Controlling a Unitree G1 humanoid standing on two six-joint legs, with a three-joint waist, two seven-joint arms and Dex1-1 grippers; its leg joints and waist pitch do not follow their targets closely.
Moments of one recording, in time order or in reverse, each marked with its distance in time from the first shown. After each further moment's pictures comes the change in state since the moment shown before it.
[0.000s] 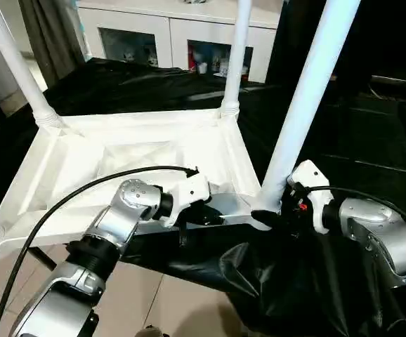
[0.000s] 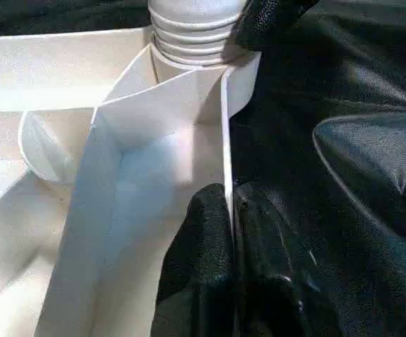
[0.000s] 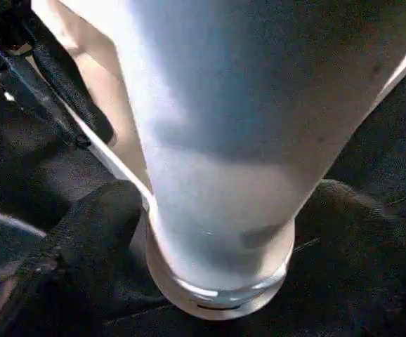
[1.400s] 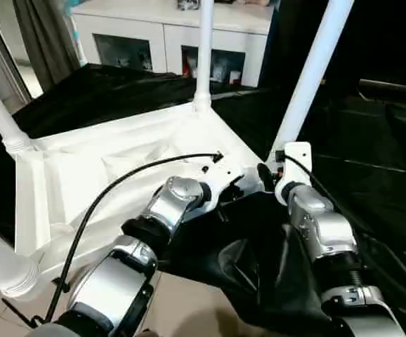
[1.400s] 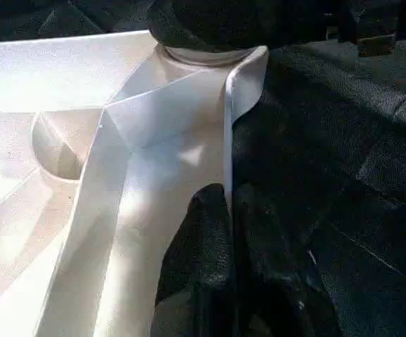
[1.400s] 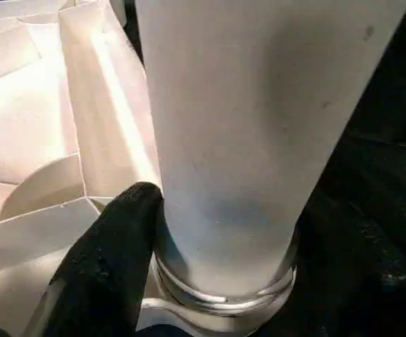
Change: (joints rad) left arm -0.228 -0.275 0.052 0.429 0.085 0.028 0.511; right arm -0.199 0.482 -0.219 0.425 -0.140 -0.161 -0.789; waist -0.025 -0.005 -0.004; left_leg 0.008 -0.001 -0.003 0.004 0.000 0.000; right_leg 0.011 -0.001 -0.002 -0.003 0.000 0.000
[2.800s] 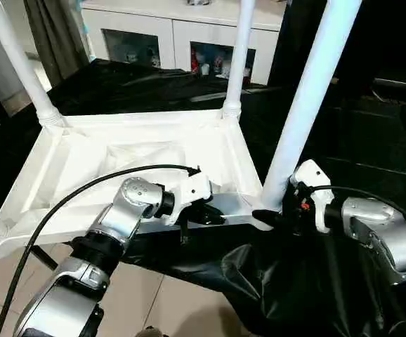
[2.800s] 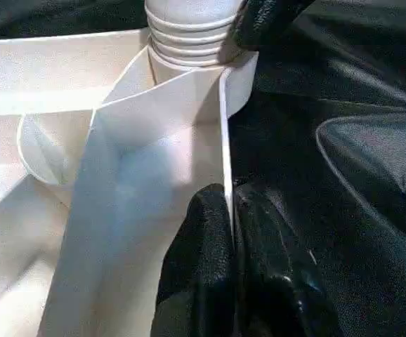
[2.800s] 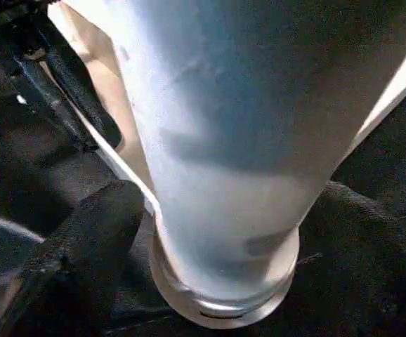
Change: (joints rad) left arm 0.200 0.252 -0.036 -0.371 -0.067 -0.063 -0.536; right arm 0.186 -0.482 0.208 -0.361 0.147 0.107 0.838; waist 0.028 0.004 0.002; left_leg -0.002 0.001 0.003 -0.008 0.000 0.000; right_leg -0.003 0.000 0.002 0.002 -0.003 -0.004
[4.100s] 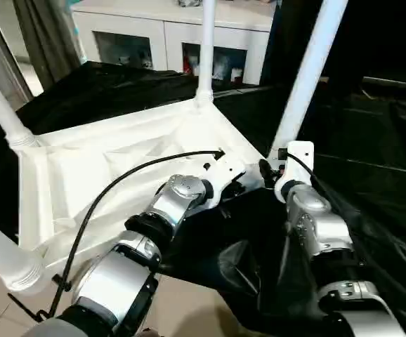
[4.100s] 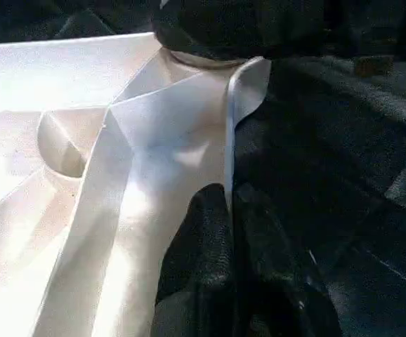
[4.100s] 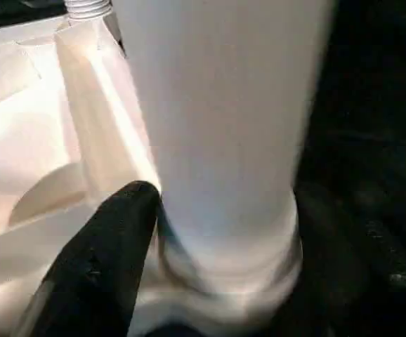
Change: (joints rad) left arm -0.244 -0.261 0.069 0.461 0.070 0.007 0.595; right arm -0.213 0.516 -0.241 0.461 -0.104 -0.224 -0.857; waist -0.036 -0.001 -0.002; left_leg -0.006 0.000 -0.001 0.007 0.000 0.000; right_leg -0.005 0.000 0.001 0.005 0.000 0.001
